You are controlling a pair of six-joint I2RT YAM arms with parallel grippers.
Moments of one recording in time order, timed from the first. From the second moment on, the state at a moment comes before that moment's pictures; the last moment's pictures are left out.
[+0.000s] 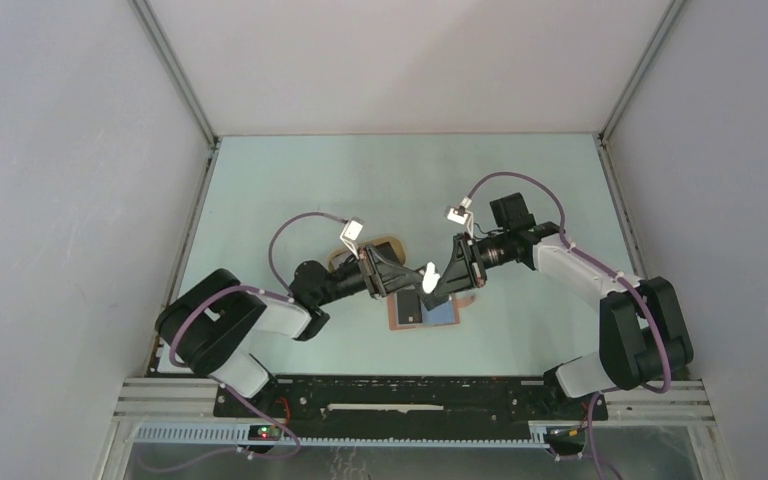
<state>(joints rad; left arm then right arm) -0.71 1.55 0.35 1.45 0.56 -1.07 0.36 1.45 0.90 -0.44 -1.37 -0.12</state>
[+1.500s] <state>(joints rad) -0.66 0.56 0.13 0.39 0.12 -0.61 0.59 2.15 1.69 -0.74 -0.55 -0.13</state>
